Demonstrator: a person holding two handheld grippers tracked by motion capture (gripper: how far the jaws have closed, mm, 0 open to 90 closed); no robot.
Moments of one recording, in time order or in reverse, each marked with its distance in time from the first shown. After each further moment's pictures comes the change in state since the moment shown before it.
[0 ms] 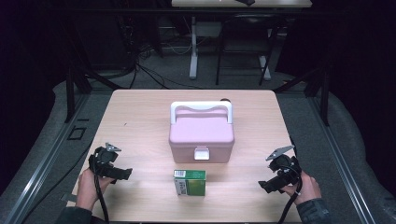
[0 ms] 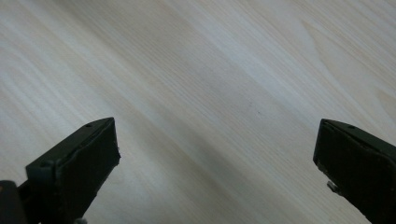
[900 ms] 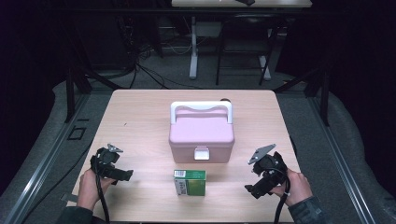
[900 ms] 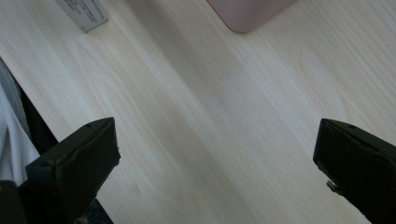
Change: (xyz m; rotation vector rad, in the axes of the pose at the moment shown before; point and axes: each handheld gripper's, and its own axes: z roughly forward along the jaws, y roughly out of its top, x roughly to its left) left arm -0.001 -0.001 0.006 0.035 -0.014 0.014; right arm 0.049 0.042 -0.026 -0.013 0.055 -0.217
